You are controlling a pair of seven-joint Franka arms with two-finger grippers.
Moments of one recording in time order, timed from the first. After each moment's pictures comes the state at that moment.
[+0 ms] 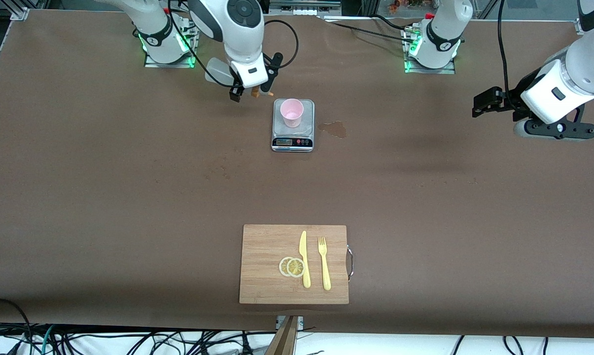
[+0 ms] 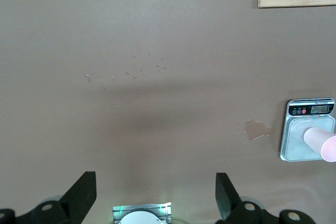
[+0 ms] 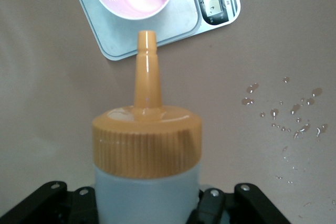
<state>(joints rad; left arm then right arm) -0.04 0.07 -0.08 -1.54 -0.08 1.42 -0.09 0.61 0.05 0.28 -2.16 -0.06 1.98 -0.31</state>
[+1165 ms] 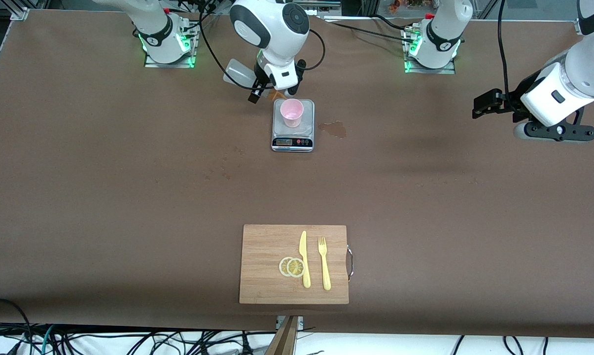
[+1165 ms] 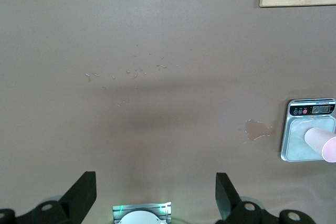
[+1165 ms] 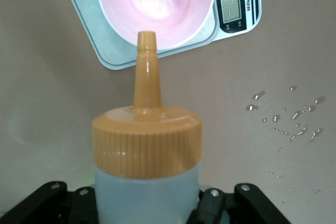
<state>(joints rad) -0.03 0.07 -0.08 -1.54 -0.08 1.42 -0.09 0.73 0.25 0.28 -1.97 -0.22 1.84 -0.16</state>
